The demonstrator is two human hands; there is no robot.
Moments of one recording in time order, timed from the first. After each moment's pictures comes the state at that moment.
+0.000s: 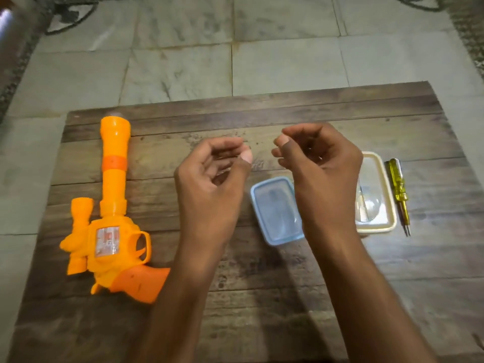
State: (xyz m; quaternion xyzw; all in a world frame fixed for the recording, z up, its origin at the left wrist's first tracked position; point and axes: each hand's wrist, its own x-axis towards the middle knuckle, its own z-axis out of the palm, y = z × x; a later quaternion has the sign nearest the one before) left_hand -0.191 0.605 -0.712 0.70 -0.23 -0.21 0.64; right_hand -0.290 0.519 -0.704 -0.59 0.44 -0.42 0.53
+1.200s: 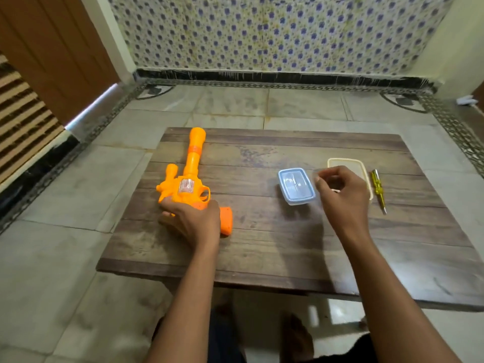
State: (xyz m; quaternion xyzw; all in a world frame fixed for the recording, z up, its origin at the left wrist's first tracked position) left_hand -0.215 0.758 -0.748 0.84 0.09 -0.02 0.53; right_hand -0.381 0.584 -0.719 -0.74 0.42 -0.40 0.35
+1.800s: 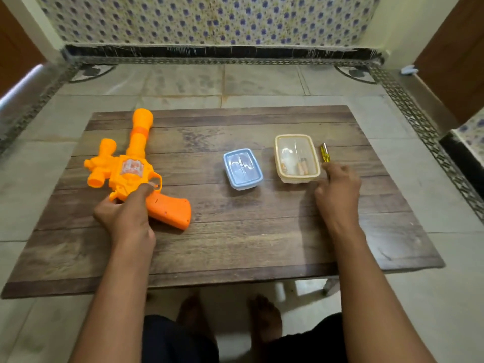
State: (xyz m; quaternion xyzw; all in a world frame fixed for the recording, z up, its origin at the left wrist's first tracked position) left_hand -0.196 0.737 -0.761 0.63 0.07 -0.06 0.77; right_hand -0.452 0.523 -0.767 -0.75 0.57 -0.27 0.18
